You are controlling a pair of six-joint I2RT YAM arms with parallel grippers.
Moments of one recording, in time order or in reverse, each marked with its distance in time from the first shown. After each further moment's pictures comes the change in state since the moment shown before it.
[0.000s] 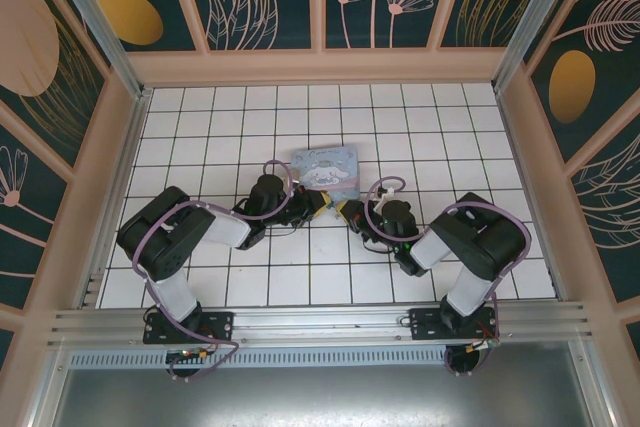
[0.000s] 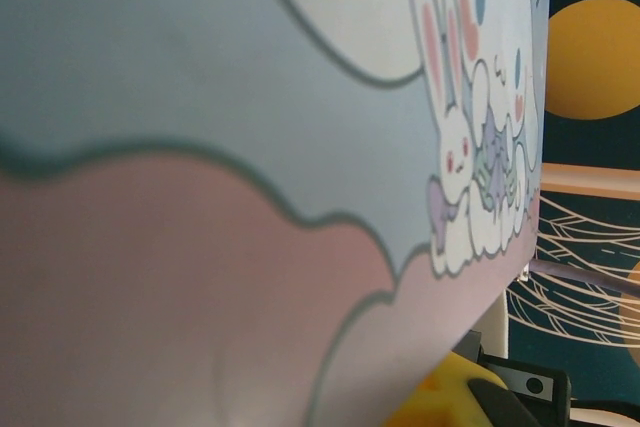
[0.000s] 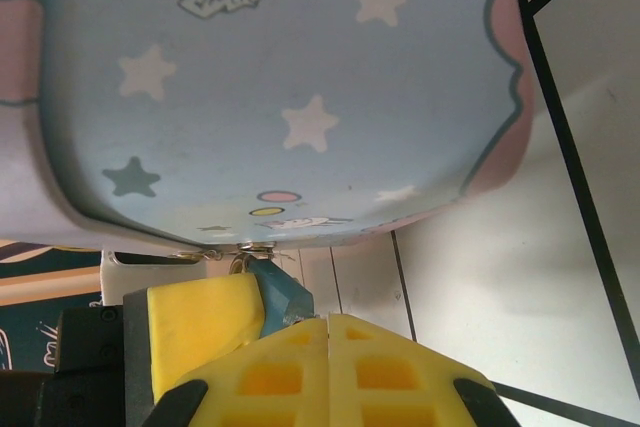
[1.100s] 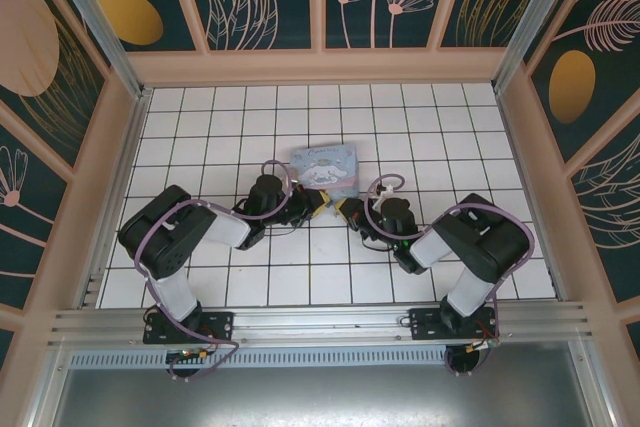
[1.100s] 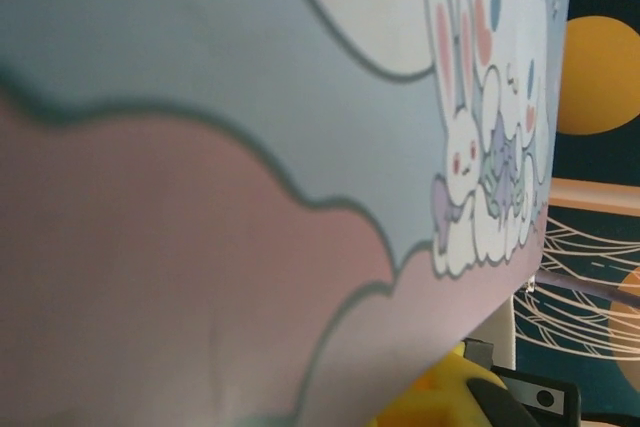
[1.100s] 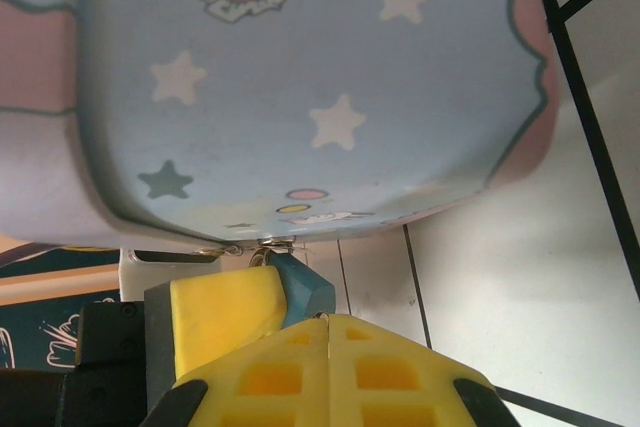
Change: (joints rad) left arm 0.006 0.015 -0.009 0.039 -0.006 -0.036; right arm 0.000 -0.005 0.022 -0.018 -0.004 0.000
